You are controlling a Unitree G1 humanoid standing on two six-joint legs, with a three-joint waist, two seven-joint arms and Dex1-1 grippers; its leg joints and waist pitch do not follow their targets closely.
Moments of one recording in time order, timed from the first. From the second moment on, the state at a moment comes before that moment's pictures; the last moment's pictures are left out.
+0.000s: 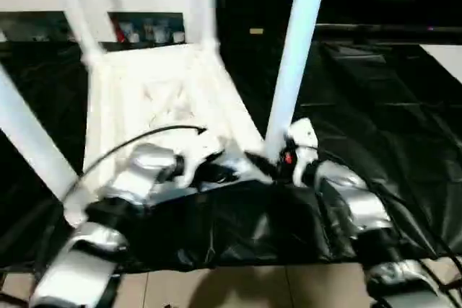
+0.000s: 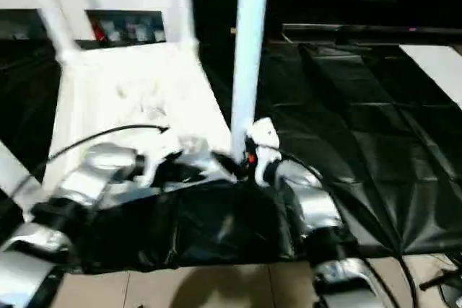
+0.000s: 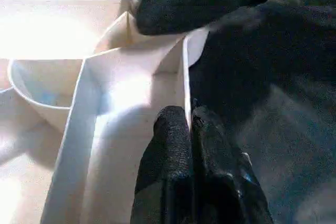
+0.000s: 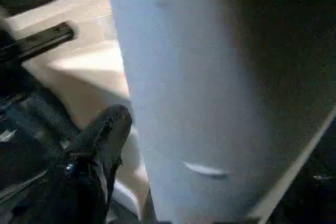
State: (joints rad) left arm -0.64 0.31 -0.24 0.71 0.06 0.06 -1.21; right arm -0.46 -0.19 0.12 0.50 0.13 0.16 0.81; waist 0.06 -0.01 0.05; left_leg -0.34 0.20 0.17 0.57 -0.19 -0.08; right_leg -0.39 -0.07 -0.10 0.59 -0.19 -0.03
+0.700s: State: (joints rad) left arm -0.64 0.41 -0.28 0.71 0.00 0.04 -1.50; right arm -0.44 -0.34 0.23 0.41 0.16 0.23 1.21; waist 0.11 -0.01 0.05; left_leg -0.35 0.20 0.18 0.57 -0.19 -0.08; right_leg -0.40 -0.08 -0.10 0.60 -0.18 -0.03
